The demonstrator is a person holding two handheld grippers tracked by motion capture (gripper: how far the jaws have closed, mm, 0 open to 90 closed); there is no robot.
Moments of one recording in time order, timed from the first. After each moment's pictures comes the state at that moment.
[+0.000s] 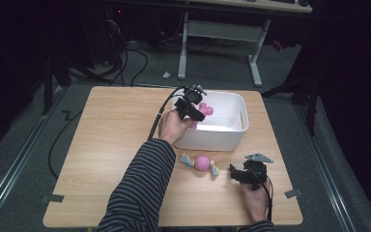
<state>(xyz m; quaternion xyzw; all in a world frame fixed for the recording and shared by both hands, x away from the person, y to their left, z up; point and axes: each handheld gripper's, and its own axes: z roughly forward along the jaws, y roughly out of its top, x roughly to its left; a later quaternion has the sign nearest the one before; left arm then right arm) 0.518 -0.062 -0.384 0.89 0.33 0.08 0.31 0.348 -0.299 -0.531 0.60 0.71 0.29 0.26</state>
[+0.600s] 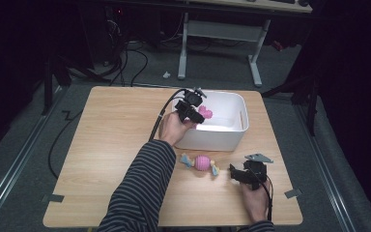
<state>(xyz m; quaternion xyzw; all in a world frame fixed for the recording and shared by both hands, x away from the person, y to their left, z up) 0.520 -0.064 -0.395 0.89 0.34 0.07 0.30 0.348 -0.299 -0.531 0.60 0.70 0.29 0.26</state>
